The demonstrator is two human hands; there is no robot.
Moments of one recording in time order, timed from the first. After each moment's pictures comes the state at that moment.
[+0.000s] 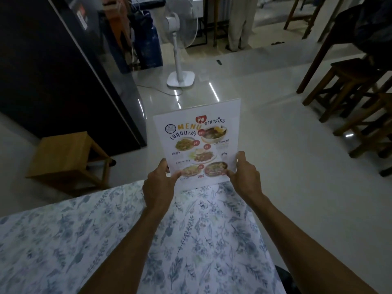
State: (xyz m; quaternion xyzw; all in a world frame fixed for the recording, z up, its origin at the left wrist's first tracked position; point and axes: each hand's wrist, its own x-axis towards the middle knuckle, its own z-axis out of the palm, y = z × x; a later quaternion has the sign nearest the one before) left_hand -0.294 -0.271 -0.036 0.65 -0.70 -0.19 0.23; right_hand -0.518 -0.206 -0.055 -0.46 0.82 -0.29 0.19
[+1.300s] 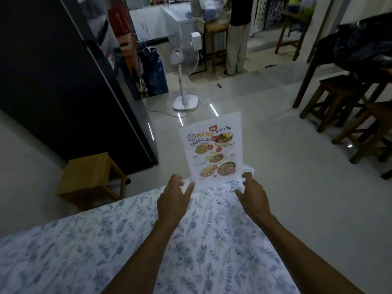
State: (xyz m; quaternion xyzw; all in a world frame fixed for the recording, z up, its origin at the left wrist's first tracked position) left_hand -0.233 -0.212 0.014 0.61 -0.74 -0.21 0.20; right_hand -0.446 -0.126 -0.013 -0.43 0.83 -0.30 0.17
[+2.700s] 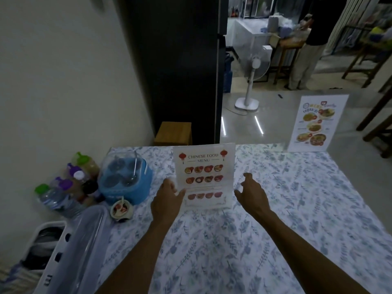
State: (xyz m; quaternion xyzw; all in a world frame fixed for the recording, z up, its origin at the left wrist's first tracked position) left_hand 0.277 0.013 0.043 0.73 -0.60 -0.19 0.26; right_hand 0.018 0.026 0.038 -0.57 0.76 -0.23 0.19
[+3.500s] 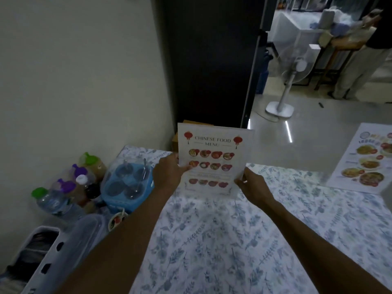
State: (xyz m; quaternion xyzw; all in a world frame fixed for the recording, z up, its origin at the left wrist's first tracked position) left_hand 0.280 -0.142 0.108 0.73 -0.58 -0.19 0.31; right_hand 0.018 -0.138 0.062 -0.67 0.63 -0.23 0.31
